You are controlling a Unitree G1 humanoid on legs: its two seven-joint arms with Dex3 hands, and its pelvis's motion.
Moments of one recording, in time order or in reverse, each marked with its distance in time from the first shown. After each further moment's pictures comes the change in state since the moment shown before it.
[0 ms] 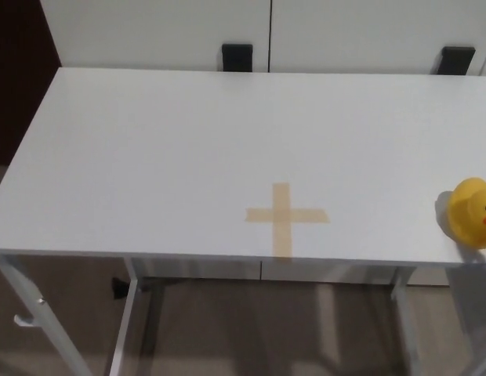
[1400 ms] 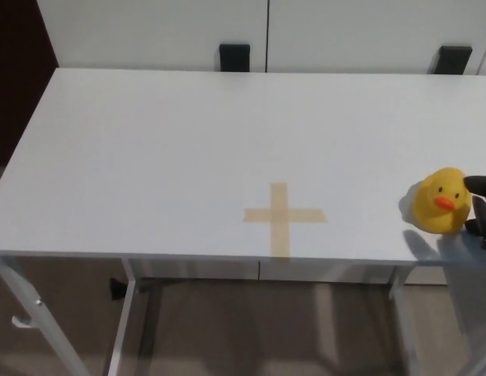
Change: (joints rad) left_arm 0.032 -0.015 -0.019 -0.011 0.008 0.000 0.000; right_arm -0.163 0.070 0.300 0.200 -0.188 -0.018 0.015
